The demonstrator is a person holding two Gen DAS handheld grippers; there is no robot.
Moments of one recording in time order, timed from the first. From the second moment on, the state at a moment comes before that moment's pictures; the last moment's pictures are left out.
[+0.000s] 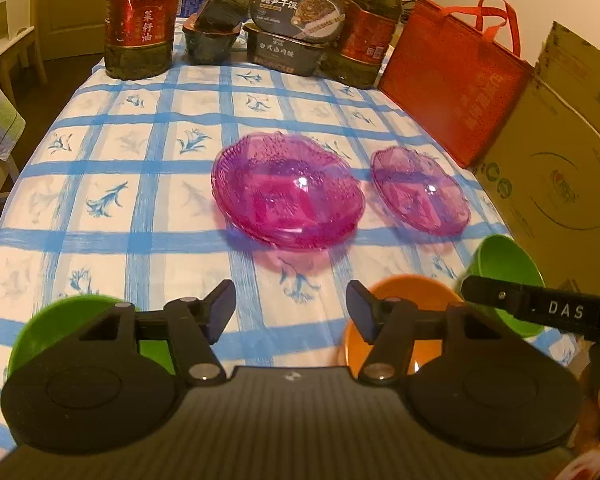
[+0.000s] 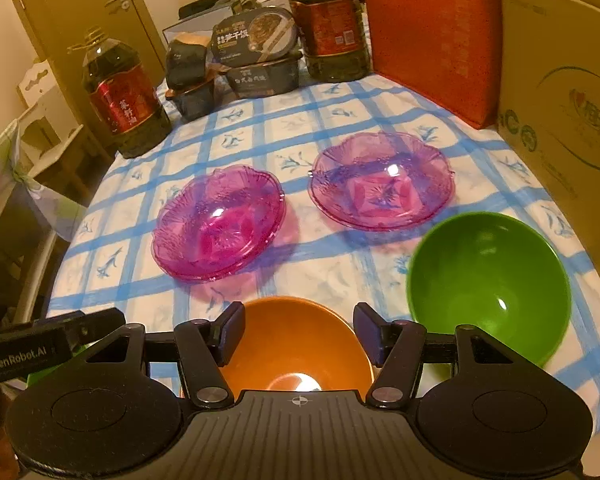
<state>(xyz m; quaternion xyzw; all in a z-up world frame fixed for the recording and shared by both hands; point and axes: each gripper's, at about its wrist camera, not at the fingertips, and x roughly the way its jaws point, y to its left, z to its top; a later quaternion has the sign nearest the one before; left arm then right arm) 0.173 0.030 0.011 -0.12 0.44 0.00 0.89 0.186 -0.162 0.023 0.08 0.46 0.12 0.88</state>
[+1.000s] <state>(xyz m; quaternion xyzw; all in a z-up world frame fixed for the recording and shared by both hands) 0.177 -0.009 0.021 -0.11 0.43 -0.03 0.90 0.176 -0.203 0.032 0.09 0.45 0.09 0.88</state>
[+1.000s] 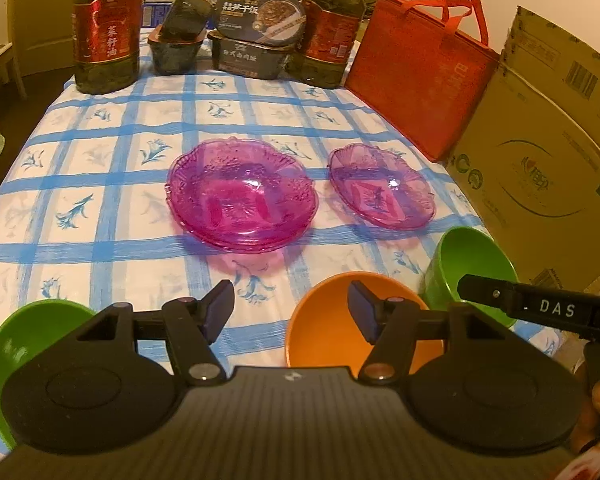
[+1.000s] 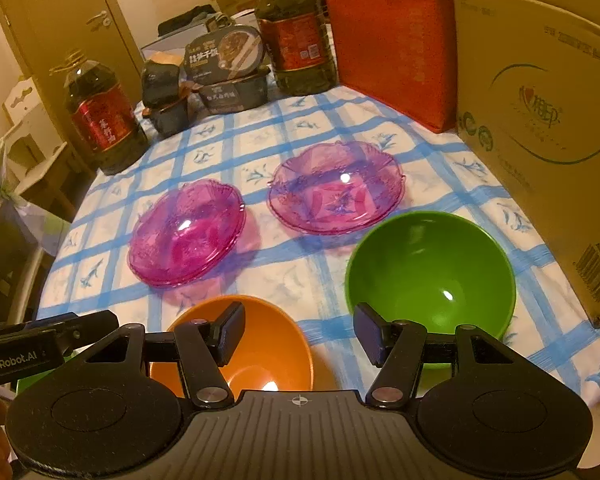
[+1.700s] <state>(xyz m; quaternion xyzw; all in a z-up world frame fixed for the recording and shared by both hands) 0.257 -0.059 0.027 -0.07 0.42 -0.07 0.90 0.230 -0.268 0.048 0.10 0.43 0.07 0.90</state>
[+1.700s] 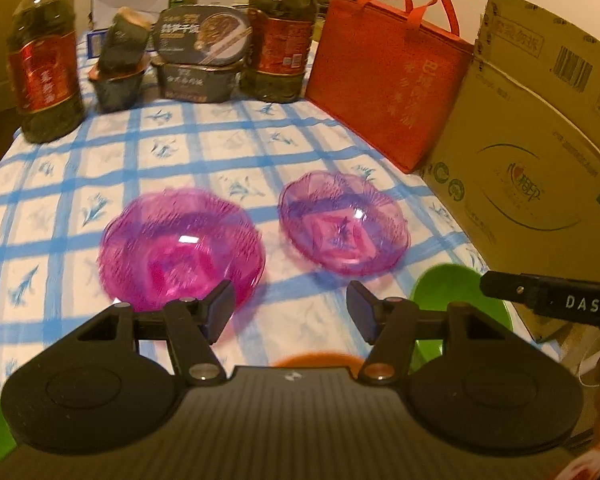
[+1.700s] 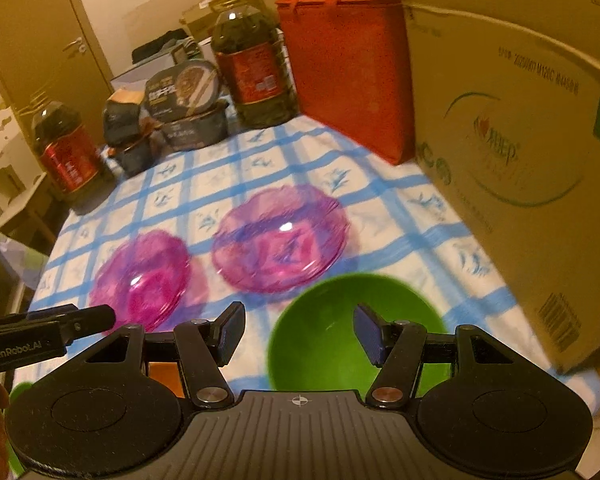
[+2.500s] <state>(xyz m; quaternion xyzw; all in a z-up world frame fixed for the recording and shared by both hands) 0.430 -0.091 -0.054 0.01 0.47 -0.12 0.87 0.396 -0.307 -0.034 0.09 0.51 0.09 0.85</state>
